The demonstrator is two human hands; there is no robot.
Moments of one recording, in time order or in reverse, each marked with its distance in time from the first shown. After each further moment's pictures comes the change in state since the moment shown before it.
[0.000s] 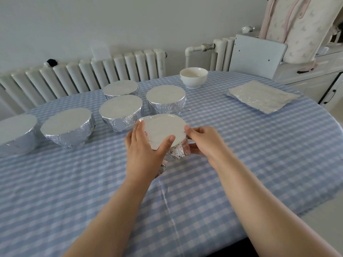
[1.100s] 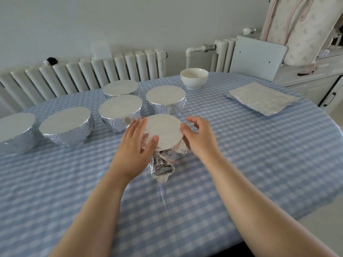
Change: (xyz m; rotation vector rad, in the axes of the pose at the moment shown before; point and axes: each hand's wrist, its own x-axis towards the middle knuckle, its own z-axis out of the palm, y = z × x) left_hand 0.021 -0.033 -0.021 0.091 -0.213 0.192; right_hand 0.022 0.014 0.011 -0.344 0.186 -0.326
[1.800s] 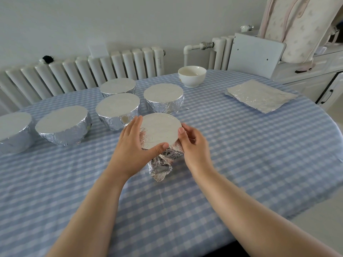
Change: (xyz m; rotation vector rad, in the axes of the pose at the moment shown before) left_hand -0.002 0.018 -0.008 -0.073 -0.048 -0.108; right_hand -0.034 0.010 0.020 0.415 0.031 0.017
